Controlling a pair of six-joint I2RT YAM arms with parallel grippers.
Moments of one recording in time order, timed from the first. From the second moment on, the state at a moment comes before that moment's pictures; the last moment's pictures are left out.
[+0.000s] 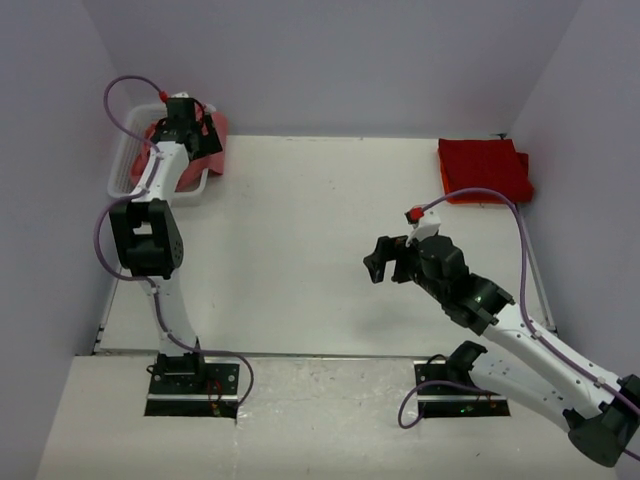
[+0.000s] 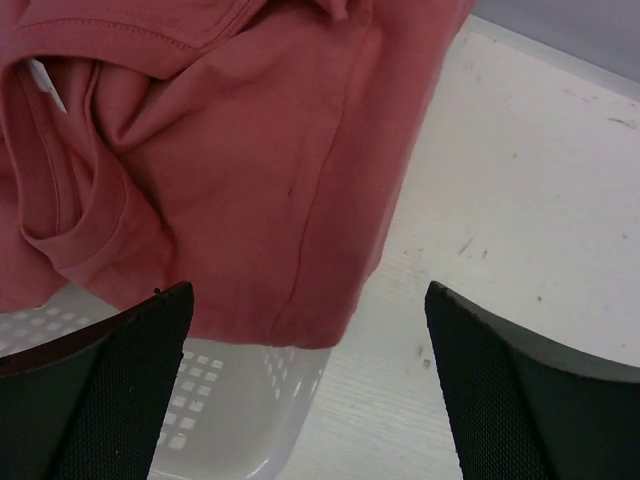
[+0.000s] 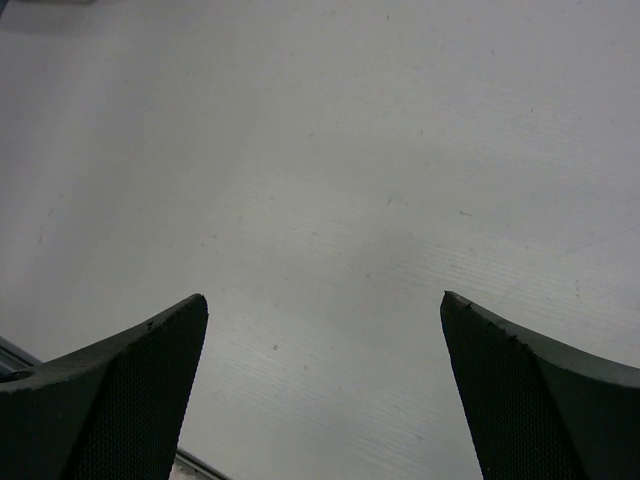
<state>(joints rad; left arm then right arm) 0.03 2.08 1.89 -0.52 -0.21 -0.27 0.73 0.80 0.70 -0.36 0.21 0.44</state>
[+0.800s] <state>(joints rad) 0.14 2.39 2.16 -0.59 -0.22 -0.27 0.73 0.70 0.65 -0.40 0.19 0.44</state>
